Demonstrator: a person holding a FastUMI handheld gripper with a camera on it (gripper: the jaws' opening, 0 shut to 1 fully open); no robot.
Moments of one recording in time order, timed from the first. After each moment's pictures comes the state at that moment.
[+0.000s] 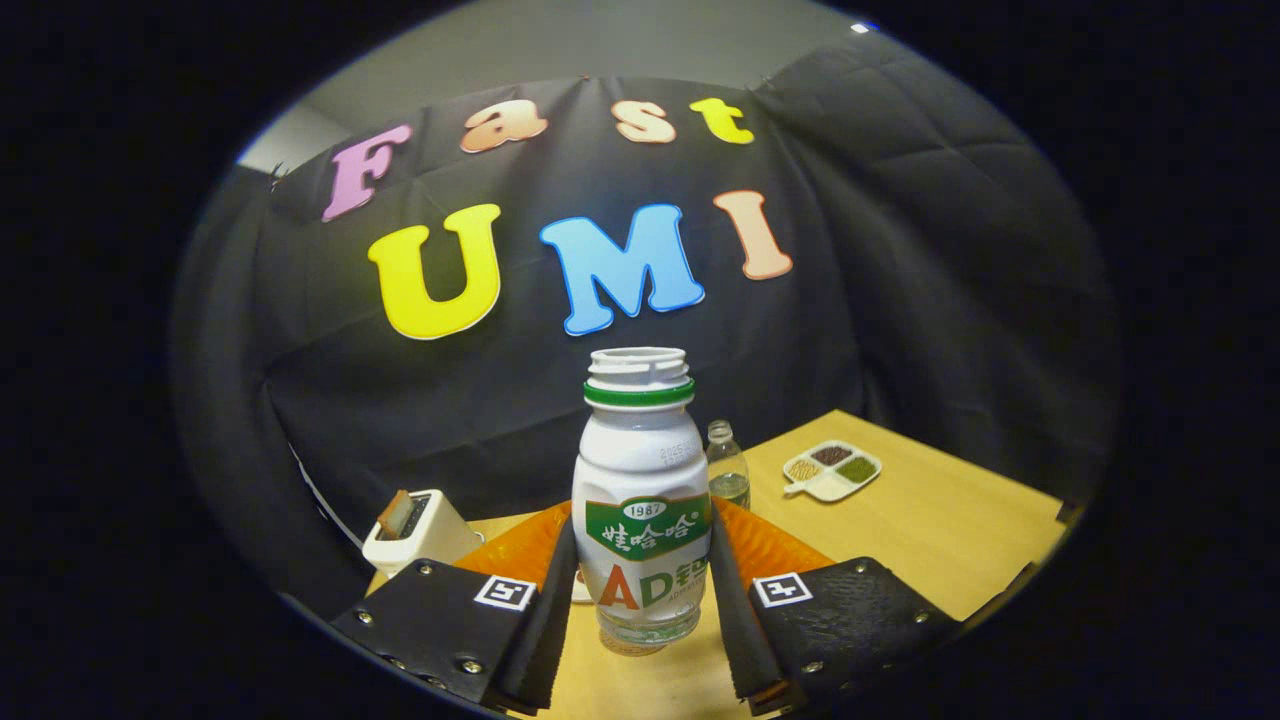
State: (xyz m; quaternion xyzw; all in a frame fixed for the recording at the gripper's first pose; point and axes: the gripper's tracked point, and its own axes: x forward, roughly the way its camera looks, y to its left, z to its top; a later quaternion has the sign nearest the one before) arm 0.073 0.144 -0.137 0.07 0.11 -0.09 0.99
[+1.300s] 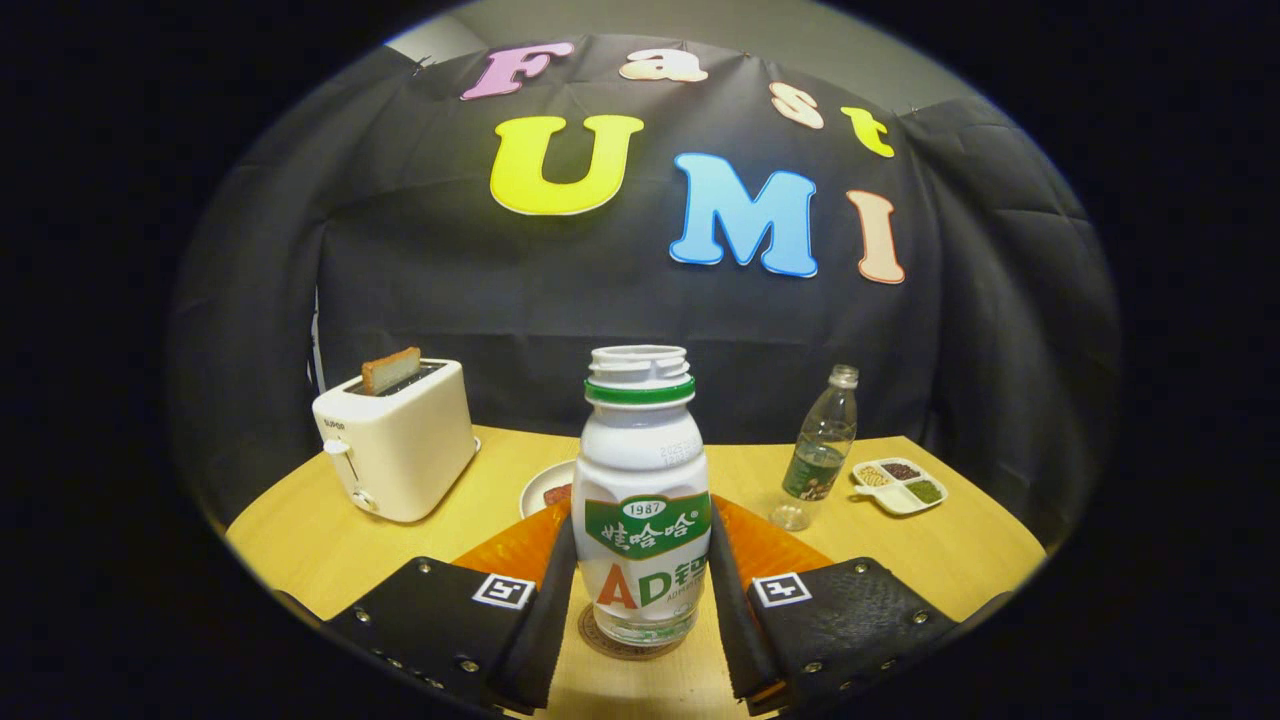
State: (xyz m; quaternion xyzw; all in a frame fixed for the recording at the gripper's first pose) arm 0.150 0.211 -0.294 -0.04 0.14 0.00 0.99
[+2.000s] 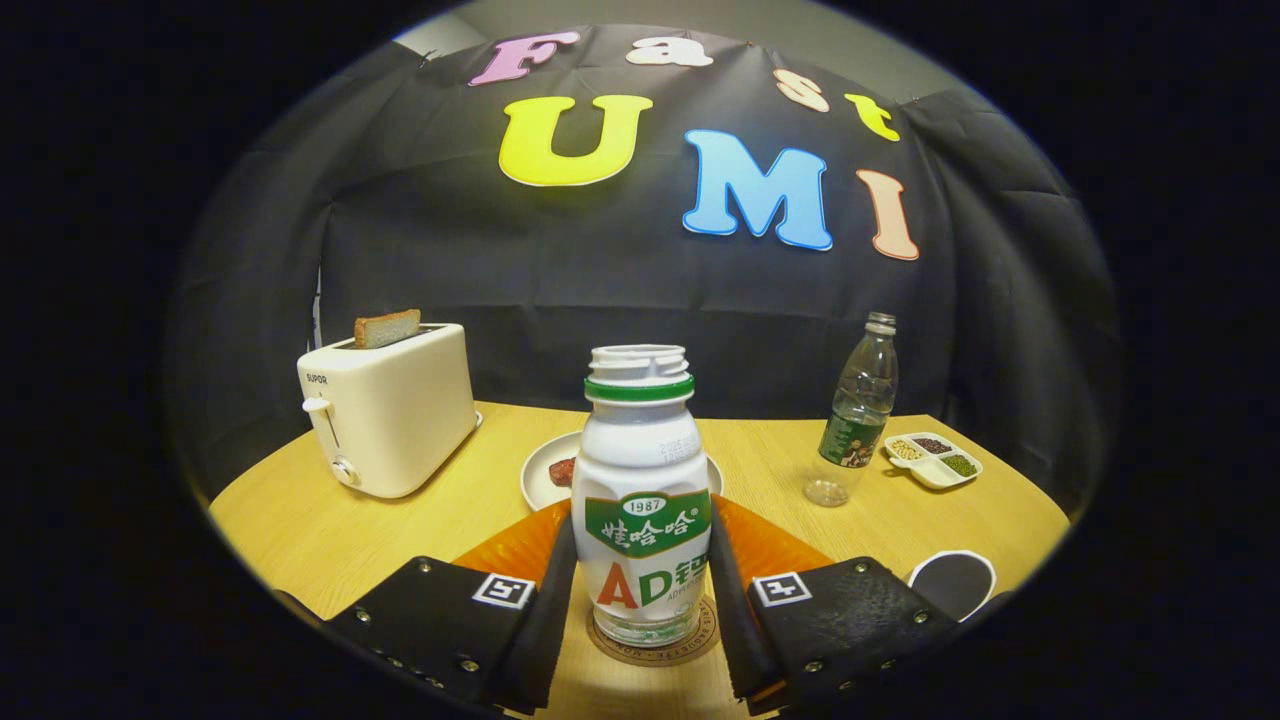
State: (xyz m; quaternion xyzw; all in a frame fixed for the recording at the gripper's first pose) arm 0.165 0.216 -0.341 -0.04 0.14 0.01 0.99
